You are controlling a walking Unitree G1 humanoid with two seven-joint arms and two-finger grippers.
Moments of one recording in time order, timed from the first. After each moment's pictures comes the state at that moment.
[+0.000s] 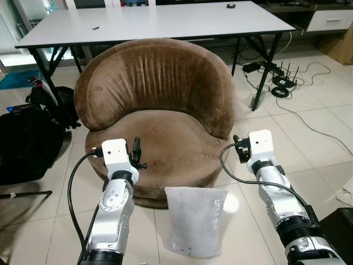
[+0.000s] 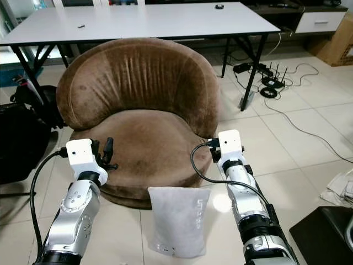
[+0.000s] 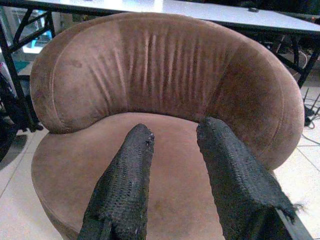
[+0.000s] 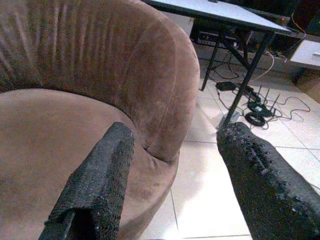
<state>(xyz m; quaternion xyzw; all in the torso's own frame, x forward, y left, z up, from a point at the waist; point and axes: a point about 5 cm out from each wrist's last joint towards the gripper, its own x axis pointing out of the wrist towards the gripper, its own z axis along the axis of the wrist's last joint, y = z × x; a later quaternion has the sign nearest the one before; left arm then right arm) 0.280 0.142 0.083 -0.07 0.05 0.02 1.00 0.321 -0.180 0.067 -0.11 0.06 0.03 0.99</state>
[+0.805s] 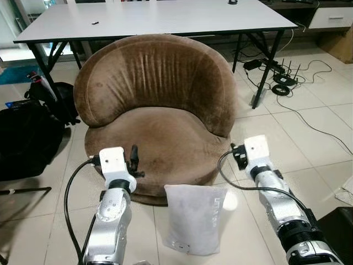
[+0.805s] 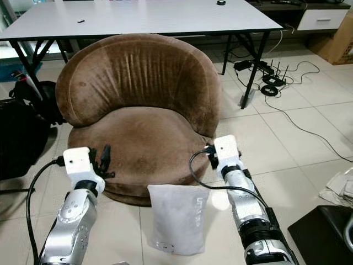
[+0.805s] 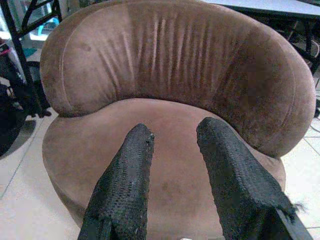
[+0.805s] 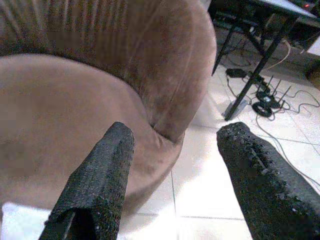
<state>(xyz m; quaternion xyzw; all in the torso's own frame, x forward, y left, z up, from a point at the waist) 0.263 0.145 0.073 -0.06 0.06 0.03 1.00 0.313 -0.177 0.052 -0.14 0.11 0.05 0.98</state>
